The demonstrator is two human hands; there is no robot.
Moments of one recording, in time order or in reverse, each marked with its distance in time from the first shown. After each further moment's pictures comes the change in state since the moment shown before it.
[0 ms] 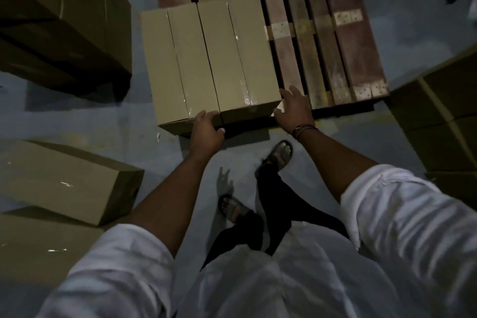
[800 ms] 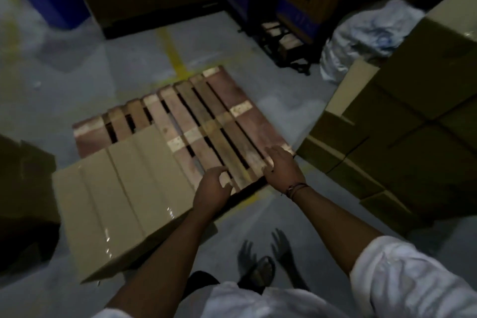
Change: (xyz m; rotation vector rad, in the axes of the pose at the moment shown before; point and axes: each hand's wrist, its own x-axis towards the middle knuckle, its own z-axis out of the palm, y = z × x) left_hand -0.018 0.331 0.106 0.065 -0.250 0.478; right_hand -0.035 0.175 -0.263 0.107 0.279 0.118
